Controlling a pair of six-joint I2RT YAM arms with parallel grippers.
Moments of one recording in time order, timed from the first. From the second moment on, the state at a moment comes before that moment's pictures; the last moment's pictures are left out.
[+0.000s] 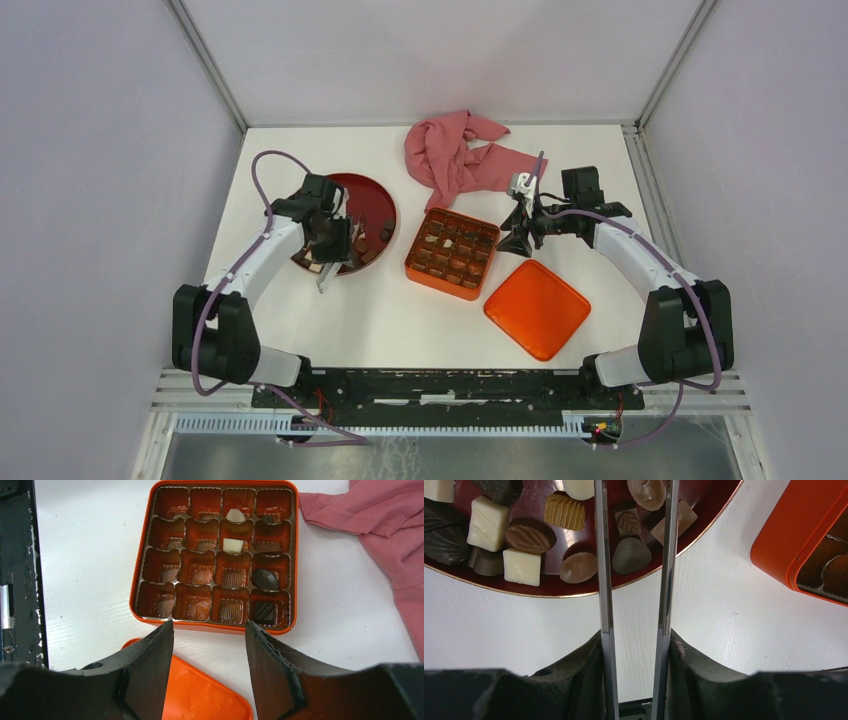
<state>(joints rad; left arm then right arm) -0.23 1.41 1.04 -0.84 0.08 -0.22 0.17 1.42 0.96 -0.44 -0.97 -0.71</state>
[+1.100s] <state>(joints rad) -0.28 1.49 1.04 -0.85 0.03 -0.22 0.17 1.42 0.96 -0.44 -0.97 -0.72</state>
